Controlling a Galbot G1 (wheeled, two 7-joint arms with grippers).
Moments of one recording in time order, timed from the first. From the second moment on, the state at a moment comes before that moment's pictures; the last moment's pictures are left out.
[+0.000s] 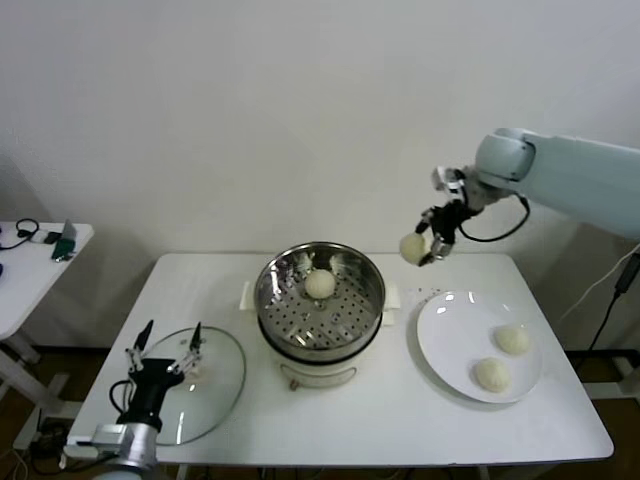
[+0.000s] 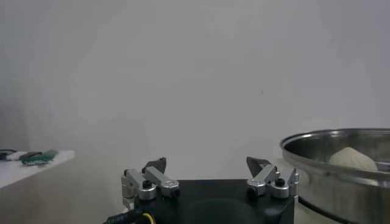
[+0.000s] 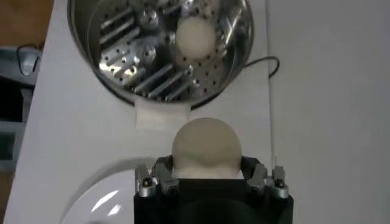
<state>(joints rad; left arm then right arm) 1.60 -1.40 -0.70 -2.02 -0.15 -0.07 0.07 0.89 0.97 -1.67 1.20 0.83 -0.26 -0.99</state>
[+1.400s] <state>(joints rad) 1.58 -1.38 -0.70 -2.01 -0.15 -0.06 0.06 0.67 1.45 -1.69 1.08 0.93 -0.35 -0.88</state>
